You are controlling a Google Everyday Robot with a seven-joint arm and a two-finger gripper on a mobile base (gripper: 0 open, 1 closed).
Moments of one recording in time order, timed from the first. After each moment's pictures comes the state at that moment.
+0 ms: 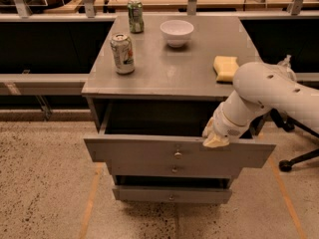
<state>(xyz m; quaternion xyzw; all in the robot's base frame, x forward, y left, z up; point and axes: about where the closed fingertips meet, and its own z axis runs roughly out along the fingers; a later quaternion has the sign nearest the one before) 0.535 -0.156 0.702 -0.68 0.72 0.06 0.14</state>
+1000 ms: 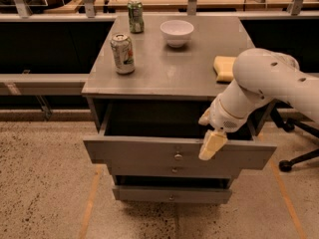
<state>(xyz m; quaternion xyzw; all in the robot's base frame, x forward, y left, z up) 0.527 -0.139 0.737 -0.65 0.74 0.09 0.15</state>
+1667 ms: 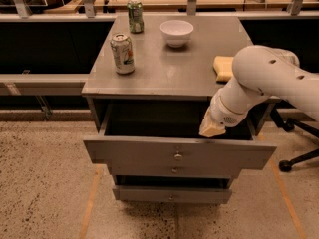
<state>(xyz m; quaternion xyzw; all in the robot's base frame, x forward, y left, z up) 0.547 -0.146 0.743 -0.65 0.74 0.05 0.17</state>
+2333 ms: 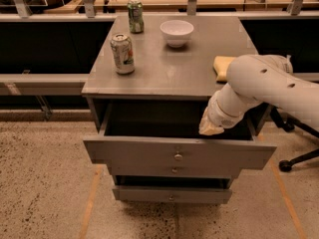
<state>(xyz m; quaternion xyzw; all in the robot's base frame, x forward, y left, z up) 0.567 -0.148 0.729 -0.68 0.71 0.00 0.18</state>
